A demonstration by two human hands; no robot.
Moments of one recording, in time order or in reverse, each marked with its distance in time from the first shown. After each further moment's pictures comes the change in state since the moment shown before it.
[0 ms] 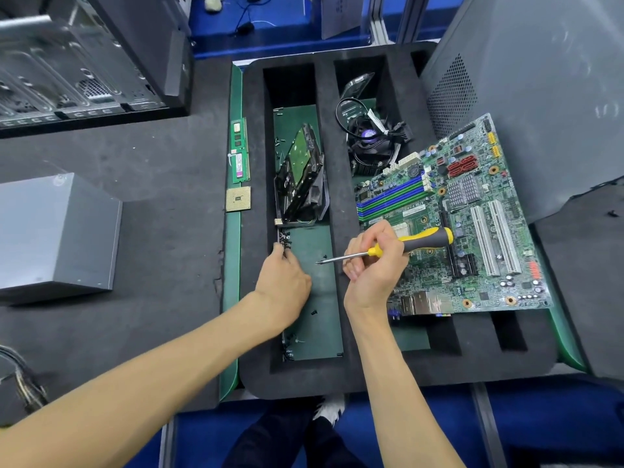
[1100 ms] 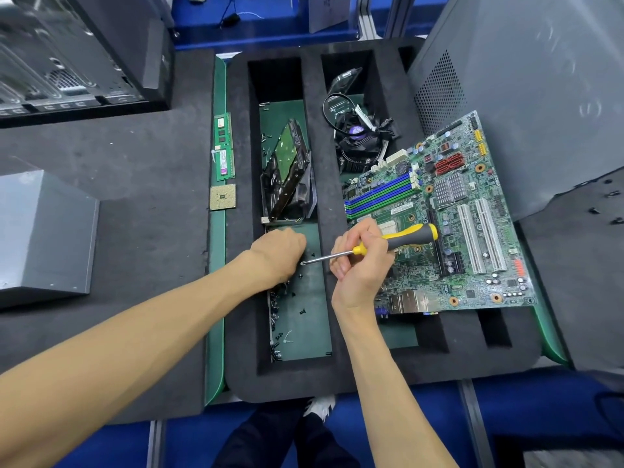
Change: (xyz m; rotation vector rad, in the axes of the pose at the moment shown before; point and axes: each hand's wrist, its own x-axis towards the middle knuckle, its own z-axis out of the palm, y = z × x) left_hand 0.044 -0.037 -0.007 -0.709 0.023 -0.024; right_hand 0.001 0.001 -0.002 -0.045 -0.021 -0.009
